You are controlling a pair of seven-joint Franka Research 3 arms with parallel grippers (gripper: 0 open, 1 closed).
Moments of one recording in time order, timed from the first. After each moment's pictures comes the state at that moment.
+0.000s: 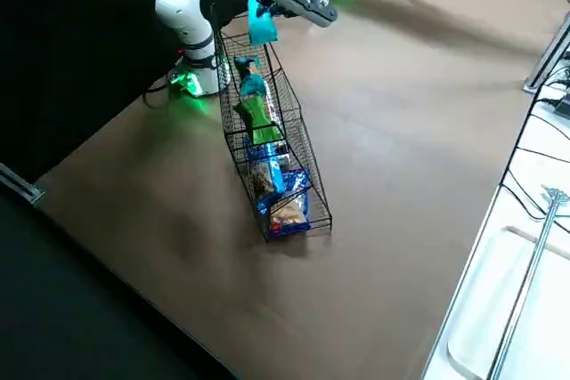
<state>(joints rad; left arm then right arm) 0.20 0.01 -0.62 -2.18 -0.01 1.80 -0.53 0.56 0.31 -0.86 -1.36 -0.10 0.86 0.58</state>
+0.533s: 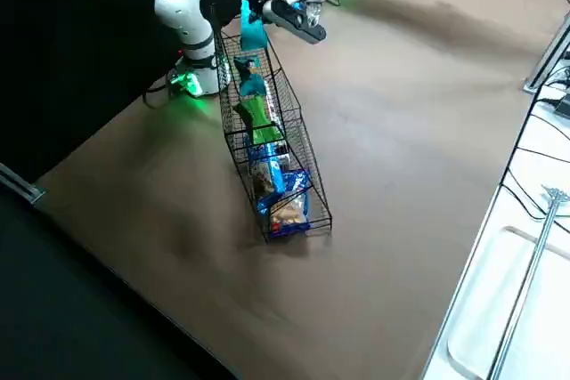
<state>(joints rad) 0.30 0.01 -0.62 -1.90 -0.01 1.66 -0.52 0.54 0.31 -0.83 -1.45 -0.12 0.85 0.60</state>
